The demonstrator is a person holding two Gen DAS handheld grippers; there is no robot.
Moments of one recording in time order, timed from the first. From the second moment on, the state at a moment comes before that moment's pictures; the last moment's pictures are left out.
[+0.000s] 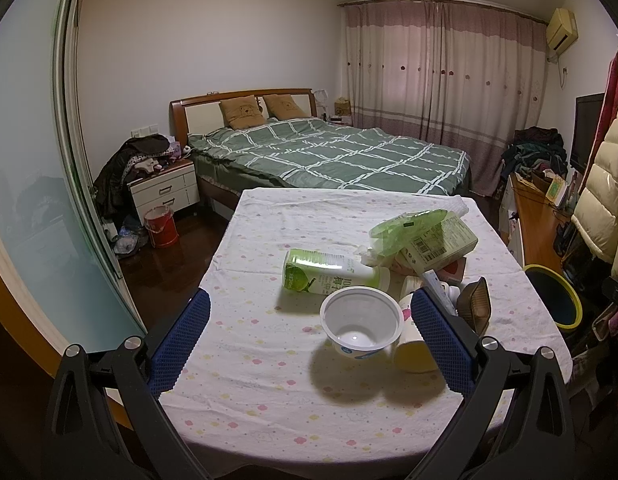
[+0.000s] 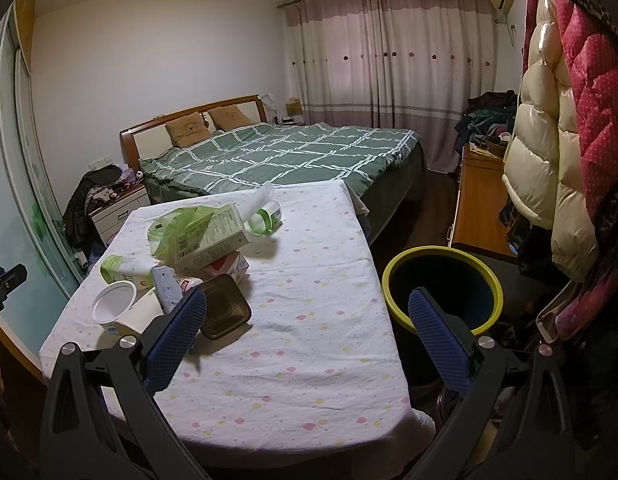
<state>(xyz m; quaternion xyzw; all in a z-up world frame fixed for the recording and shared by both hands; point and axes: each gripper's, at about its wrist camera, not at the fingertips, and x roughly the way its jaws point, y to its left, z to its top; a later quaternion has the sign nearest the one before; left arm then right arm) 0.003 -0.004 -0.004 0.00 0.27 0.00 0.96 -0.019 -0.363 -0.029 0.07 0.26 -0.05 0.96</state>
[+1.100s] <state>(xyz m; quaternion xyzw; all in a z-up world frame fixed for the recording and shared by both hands) 0.001 -0.004 -0.007 0.00 0.27 -0.01 0.96 -0.017 -0.364 -0.032 0.07 0.27 -0.05 0.96</state>
